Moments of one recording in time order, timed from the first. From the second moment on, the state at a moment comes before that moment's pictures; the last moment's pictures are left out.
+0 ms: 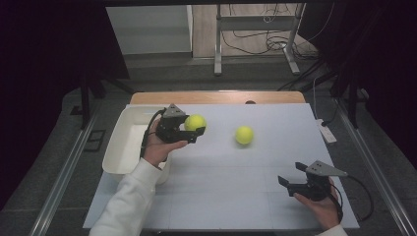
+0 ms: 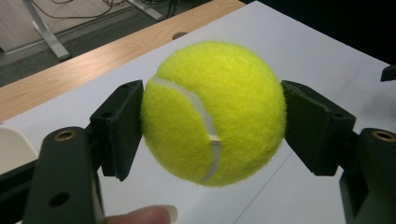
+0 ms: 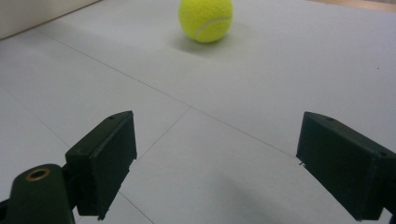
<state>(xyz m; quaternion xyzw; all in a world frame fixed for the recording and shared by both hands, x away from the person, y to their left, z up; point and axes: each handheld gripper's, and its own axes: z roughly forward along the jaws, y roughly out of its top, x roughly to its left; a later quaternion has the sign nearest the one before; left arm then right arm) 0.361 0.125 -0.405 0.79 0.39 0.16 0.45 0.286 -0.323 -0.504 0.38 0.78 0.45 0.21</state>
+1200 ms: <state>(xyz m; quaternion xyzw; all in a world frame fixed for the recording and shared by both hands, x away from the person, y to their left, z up) 0.375 0.177 -0.401 0.76 0.44 0.19 0.44 0.285 -0.325 -0.504 0.38 0.78 0.45 0.21</state>
